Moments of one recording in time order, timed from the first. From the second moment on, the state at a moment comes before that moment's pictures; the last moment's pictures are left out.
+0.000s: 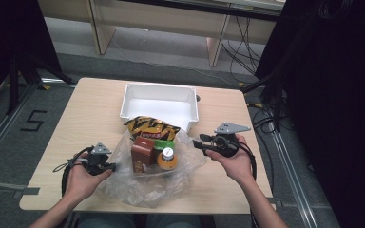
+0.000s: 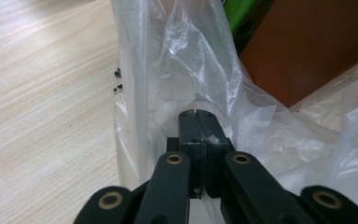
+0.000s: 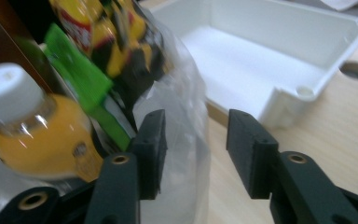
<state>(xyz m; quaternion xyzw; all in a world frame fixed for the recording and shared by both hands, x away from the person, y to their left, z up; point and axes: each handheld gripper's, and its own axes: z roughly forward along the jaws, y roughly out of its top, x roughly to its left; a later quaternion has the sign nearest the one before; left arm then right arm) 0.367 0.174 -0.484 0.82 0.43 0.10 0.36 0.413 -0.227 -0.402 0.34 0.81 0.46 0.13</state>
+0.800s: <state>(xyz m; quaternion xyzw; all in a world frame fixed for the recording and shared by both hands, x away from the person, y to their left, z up) 0.368 0.176 -0.481 0.82 0.43 0.10 0.36 0.446 -0.194 -0.384 0.32 0.83 0.43 0.14</state>
